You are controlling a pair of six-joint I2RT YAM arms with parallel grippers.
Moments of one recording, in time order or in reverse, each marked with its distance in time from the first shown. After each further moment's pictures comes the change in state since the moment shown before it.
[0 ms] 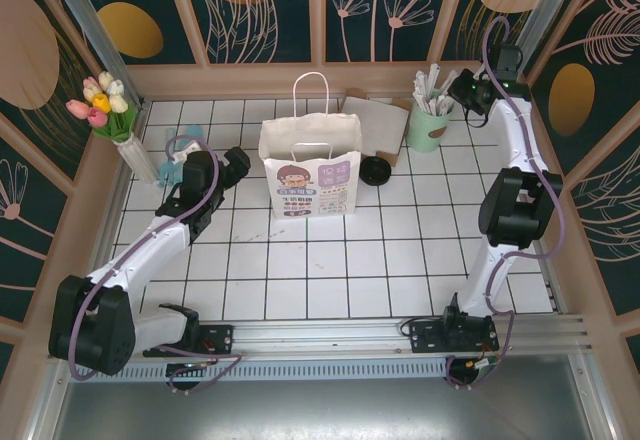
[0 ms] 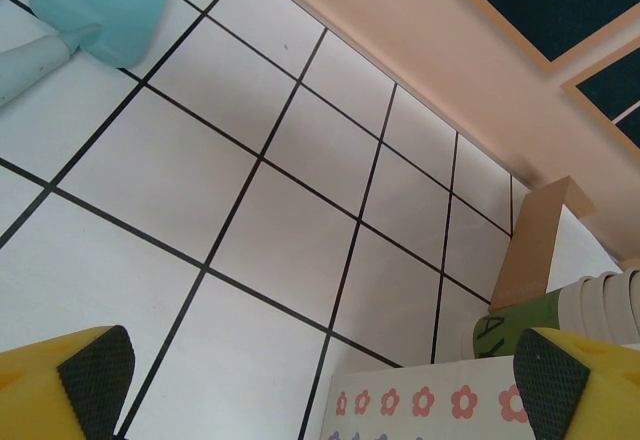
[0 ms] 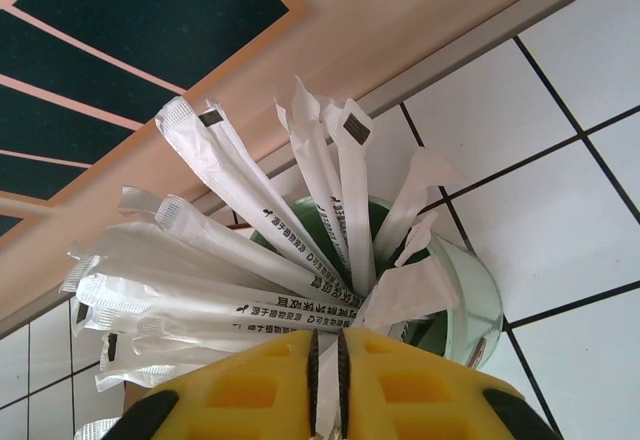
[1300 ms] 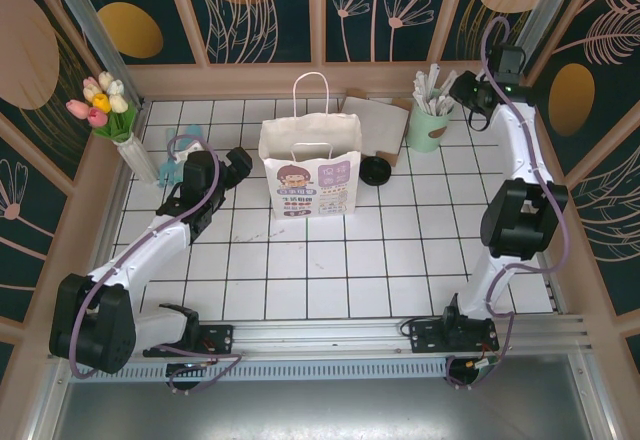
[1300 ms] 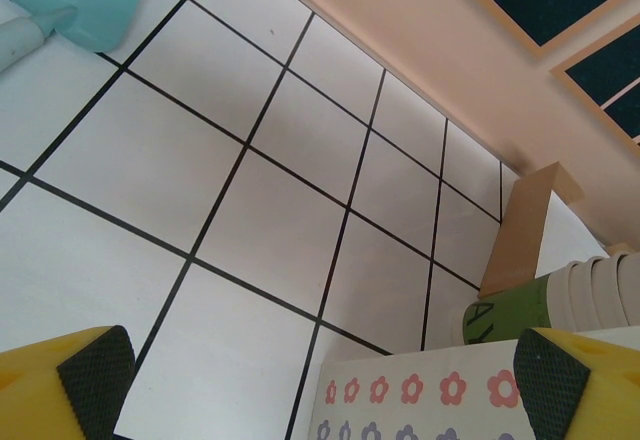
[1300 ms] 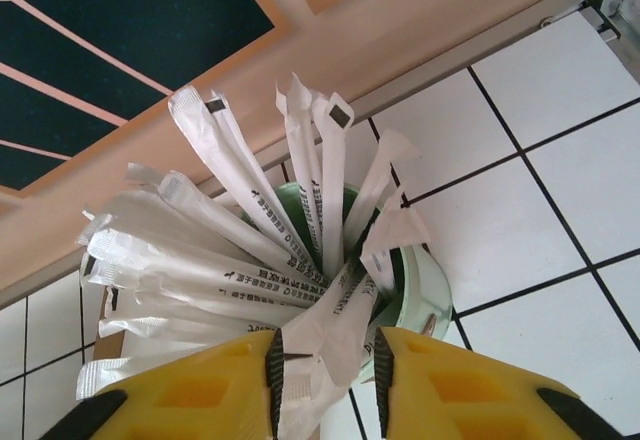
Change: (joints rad) left arm 0.000 0.007 0.000 0.007 0.037 0.000; right arm 0.014 -0.115 -0.096 -0.002 0.091 -0.068
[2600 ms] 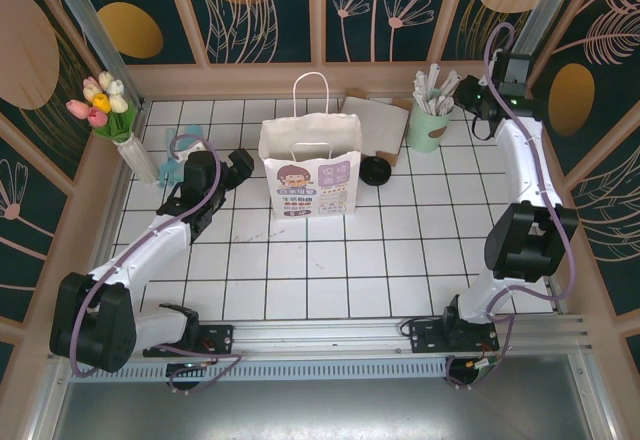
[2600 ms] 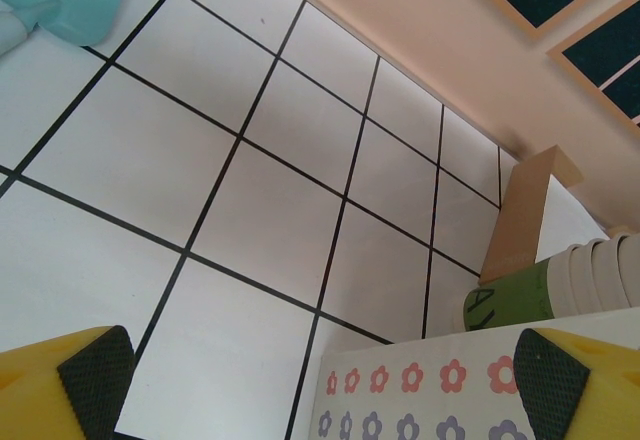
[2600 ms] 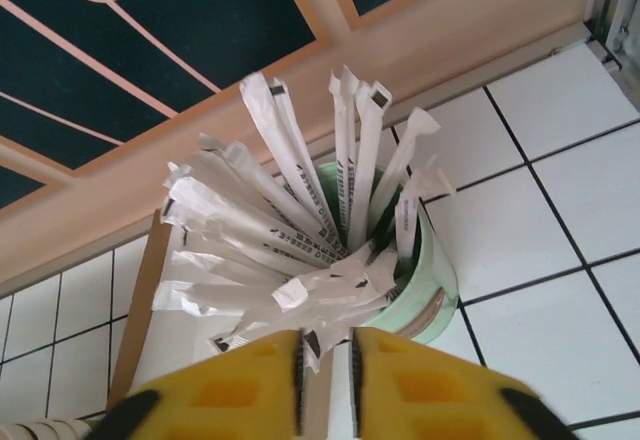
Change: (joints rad) left arm 0.000 0.006 0.000 0.000 0.023 0.028; right arm 0.004 -0.163 -0.150 0.064 -0.023 -0.053
